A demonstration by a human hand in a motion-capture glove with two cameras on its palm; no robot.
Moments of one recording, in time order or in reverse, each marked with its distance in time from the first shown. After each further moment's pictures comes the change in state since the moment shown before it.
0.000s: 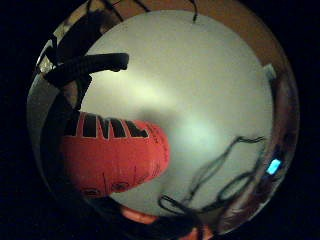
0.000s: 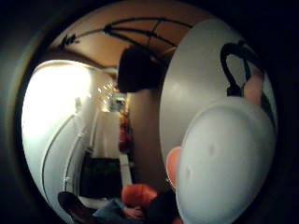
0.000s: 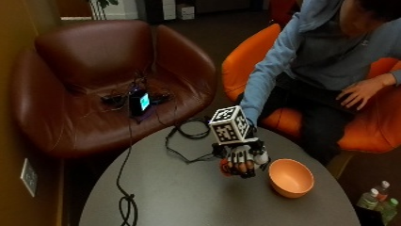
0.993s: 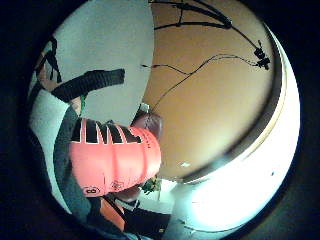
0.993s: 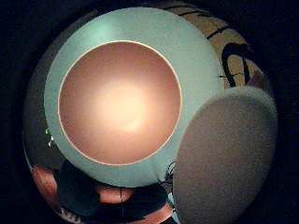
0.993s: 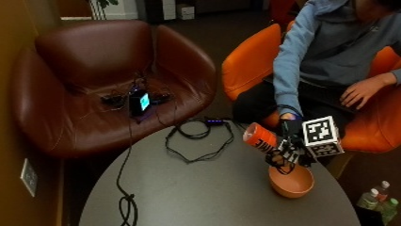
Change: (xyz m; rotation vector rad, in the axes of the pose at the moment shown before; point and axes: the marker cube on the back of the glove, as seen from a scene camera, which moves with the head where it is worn) arm -0.134 0.053 0.038 -0.298 1.496 -0.349
